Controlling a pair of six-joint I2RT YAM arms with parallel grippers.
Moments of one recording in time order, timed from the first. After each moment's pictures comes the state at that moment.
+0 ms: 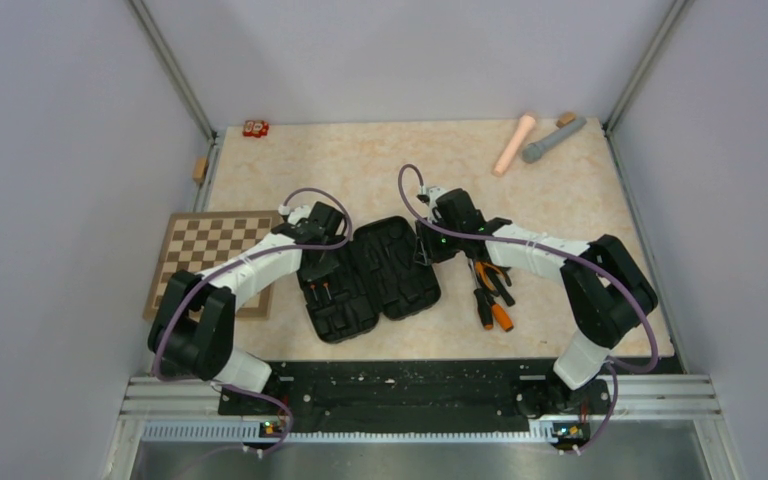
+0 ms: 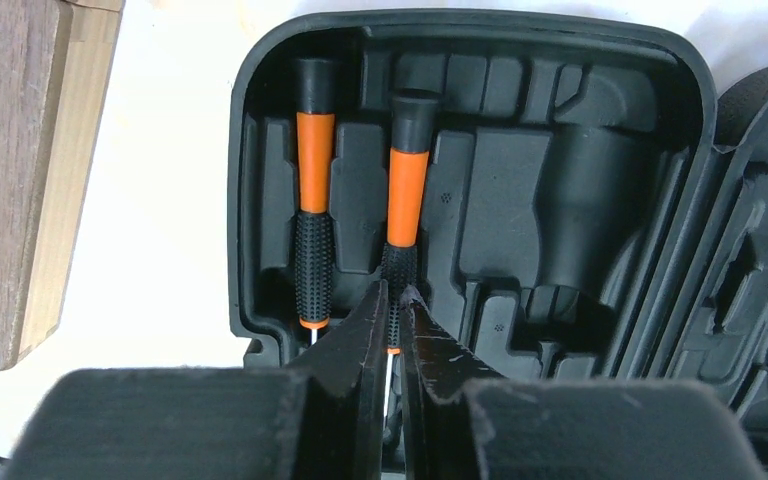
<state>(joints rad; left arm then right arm) -0.45 1.49 0.90 -0.63 -0.35 -0.86 0.63 1.68 1.00 -0.14 -0.19 0.27</state>
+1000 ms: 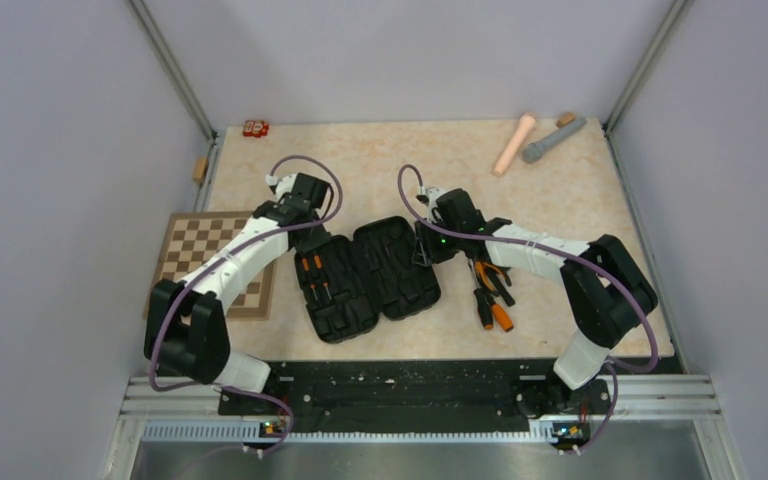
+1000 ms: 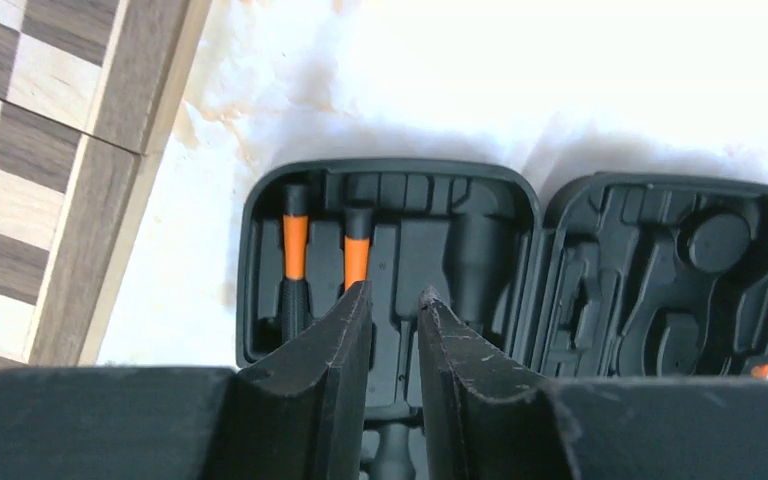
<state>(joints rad) -0.38 1.45 1.07 -0.67 -0.33 -0.78 0.63 1.68 1.00 -0.14 -0.21 0.27</state>
